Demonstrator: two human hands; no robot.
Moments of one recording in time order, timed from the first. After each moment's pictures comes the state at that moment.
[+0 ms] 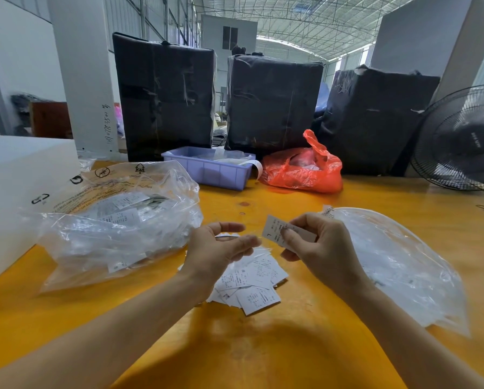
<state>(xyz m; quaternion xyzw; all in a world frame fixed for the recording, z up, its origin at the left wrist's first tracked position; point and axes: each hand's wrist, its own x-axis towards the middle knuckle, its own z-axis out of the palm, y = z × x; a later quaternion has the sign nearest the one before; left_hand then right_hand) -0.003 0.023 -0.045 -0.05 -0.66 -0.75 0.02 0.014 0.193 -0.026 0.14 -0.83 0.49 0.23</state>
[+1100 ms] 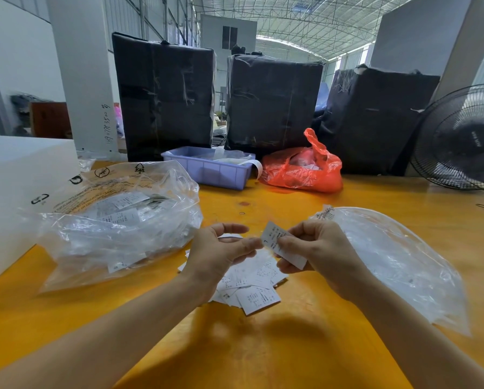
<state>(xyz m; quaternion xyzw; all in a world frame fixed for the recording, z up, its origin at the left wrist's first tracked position) -0.004 0.025 -0.048 -0.06 -0.66 -0.75 0.01 0.011 0.197 -0.023 0.07 -0.77 0.63 0.04</state>
